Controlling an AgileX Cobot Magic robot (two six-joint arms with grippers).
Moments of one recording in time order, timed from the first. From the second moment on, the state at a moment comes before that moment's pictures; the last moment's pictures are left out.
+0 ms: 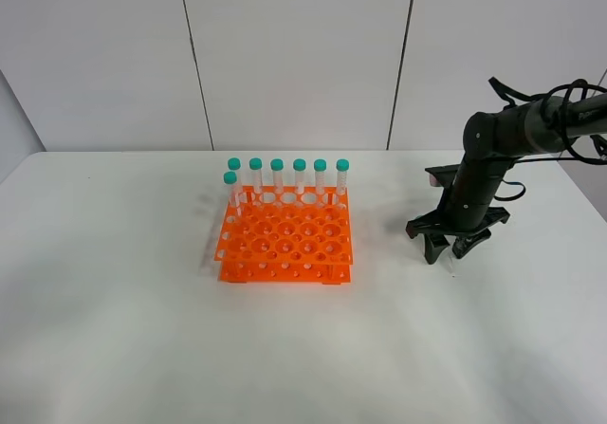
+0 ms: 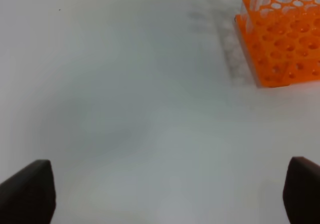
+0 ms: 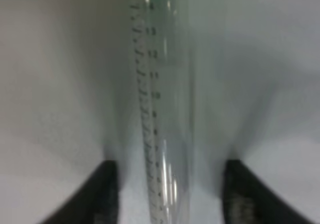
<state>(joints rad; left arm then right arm) 0.00 0.00 -0.50 -0.09 1.07 0.16 0.11 2.17 -1.41 0.03 0.86 -0.12</state>
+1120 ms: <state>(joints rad) 0.00 0.00 -0.50 -0.09 1.07 0.16 0.11 2.03 -1.55 0.00 0.95 -0.13</state>
